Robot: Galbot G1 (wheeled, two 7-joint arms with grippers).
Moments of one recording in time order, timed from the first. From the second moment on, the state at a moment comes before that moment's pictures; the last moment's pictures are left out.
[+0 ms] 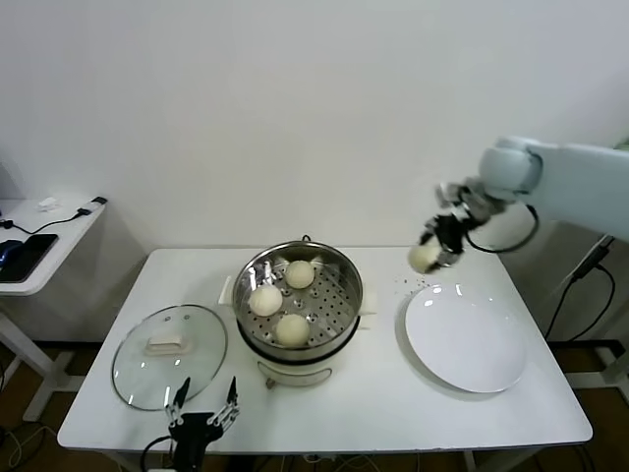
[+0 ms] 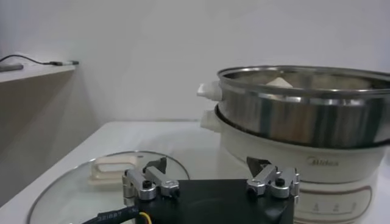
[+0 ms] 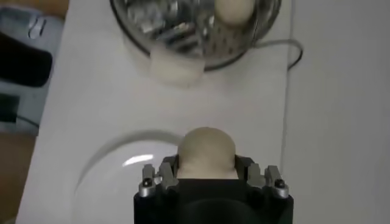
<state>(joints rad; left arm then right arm) 1.80 -1.52 -0.51 -2.08 -0.05 0.02 -0.06 1.01 0.89 -1.78 1.40 0.76 -0.24 -0.94</state>
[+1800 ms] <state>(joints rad) 1.76 -1.48 -0.53 -2.03 -0.08 0.02 -0.06 0.75 1.25 -1.69 1.34 0.90 -0.44 -0.72</state>
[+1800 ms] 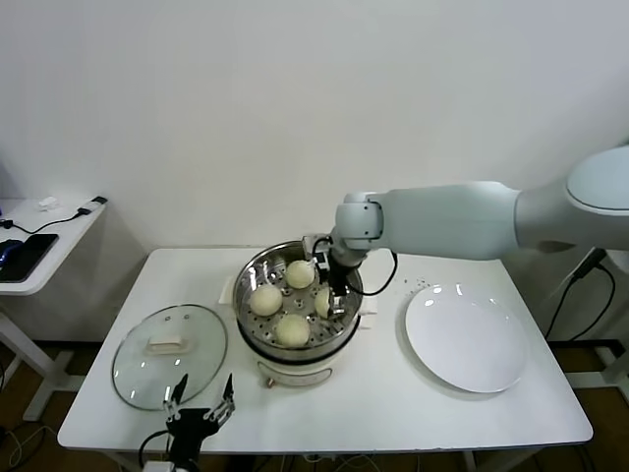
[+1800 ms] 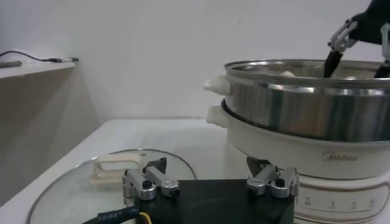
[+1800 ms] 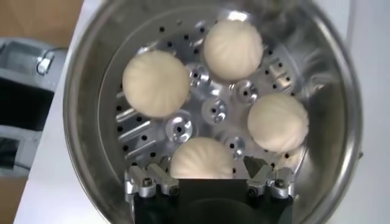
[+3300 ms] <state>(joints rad) 1.65 -1.38 -0.62 -1.96 -0.19 -0.09 -0.10 -0.92 0.78 0.28 1.67 0.59 -0.05 -0.02</state>
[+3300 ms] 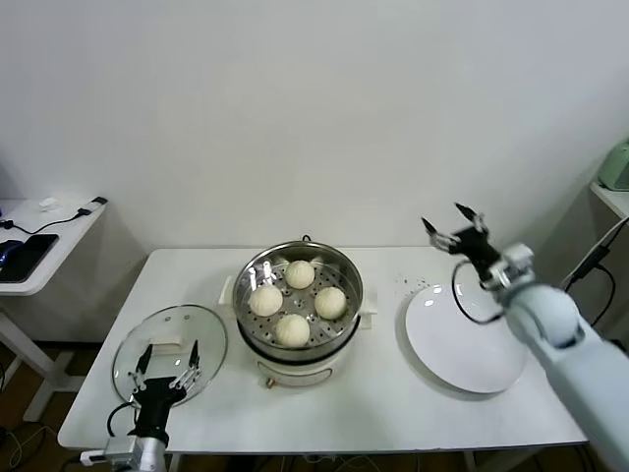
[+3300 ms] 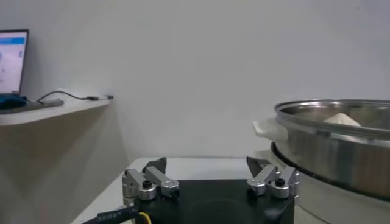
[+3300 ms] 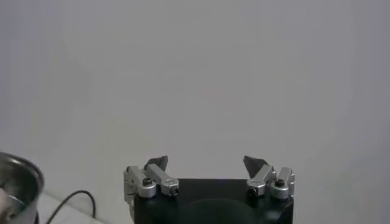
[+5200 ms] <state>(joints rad) 1.45 -1.27 -0.62 -1.51 1.23 0.07 -0.42 -1.56 1.19 0.46 1.75 0.31 0.18 0.15</state>
